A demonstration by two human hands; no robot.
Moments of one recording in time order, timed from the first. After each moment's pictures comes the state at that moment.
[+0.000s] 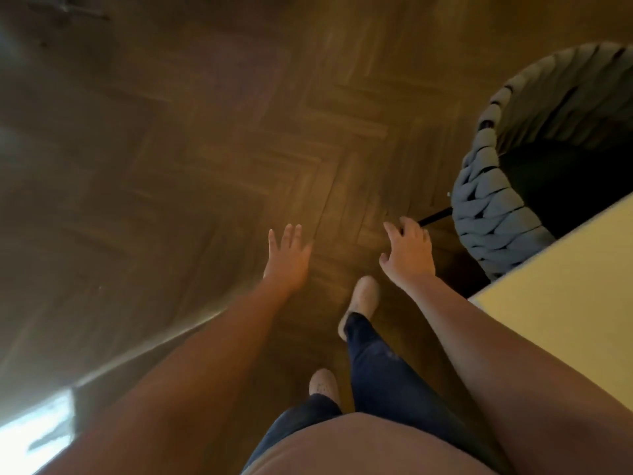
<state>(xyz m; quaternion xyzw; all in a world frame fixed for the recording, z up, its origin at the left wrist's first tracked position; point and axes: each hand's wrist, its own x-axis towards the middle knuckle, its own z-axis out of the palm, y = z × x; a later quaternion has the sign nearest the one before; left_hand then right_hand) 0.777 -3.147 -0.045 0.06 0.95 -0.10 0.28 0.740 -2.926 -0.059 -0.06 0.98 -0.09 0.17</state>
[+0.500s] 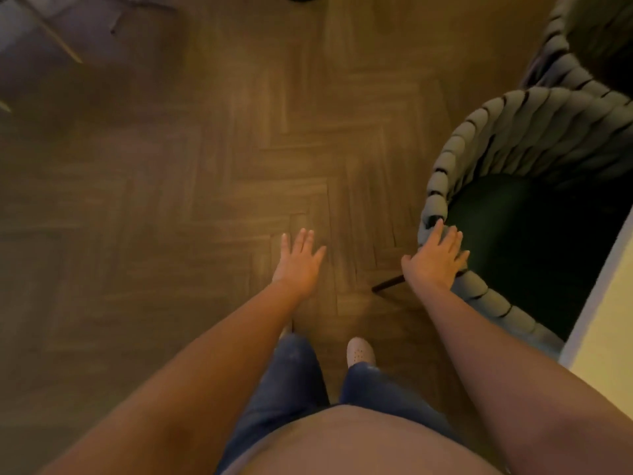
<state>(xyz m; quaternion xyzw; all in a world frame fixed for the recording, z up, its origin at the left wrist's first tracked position) 0.430 -3.088 -0.043 0.28 0.91 -0.15 0.27 0.480 -2.863 -0.069 0.37 0.91 -0.13 0.14</state>
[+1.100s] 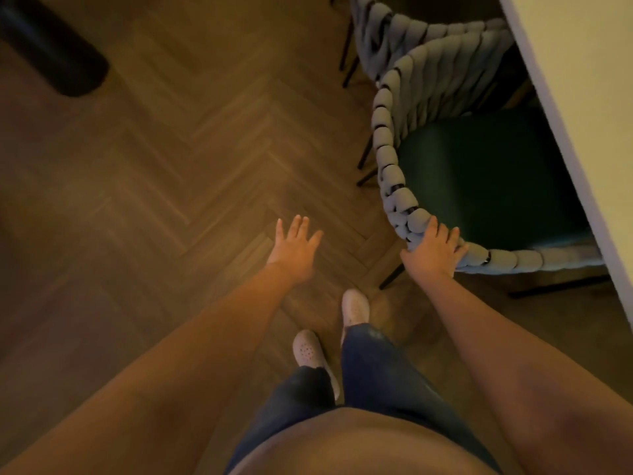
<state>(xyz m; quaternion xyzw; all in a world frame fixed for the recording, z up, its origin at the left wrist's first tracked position) 0.167 -3.006 -0.039 0.59 0.74 -0.24 0.22 0.377 -2.878 -0.072 0.63 0.74 -0.17 0.13</state>
